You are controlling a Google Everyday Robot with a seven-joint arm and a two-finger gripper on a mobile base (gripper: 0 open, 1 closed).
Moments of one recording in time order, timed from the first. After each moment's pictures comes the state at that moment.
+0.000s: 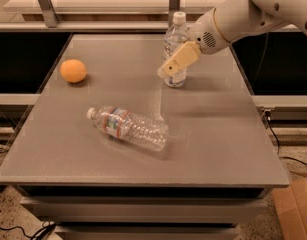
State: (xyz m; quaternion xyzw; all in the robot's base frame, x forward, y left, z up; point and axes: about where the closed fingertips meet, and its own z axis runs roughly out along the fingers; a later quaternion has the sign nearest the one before) arm 0.628 -0.060 0.927 -0.48 0.77 0.19 0.36
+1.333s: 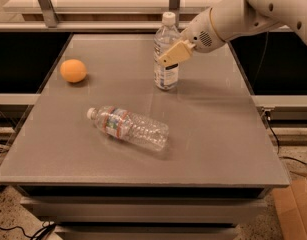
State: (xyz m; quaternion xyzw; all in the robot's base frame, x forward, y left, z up) arm 0.639 -0.049 0.927 -0.50 0.76 0.20 0.37
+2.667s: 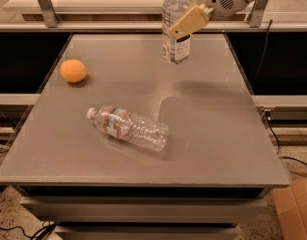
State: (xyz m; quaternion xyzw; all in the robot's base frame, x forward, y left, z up) arm 0.634 -0.068 1.009 -0.54 0.73 0.17 0.39
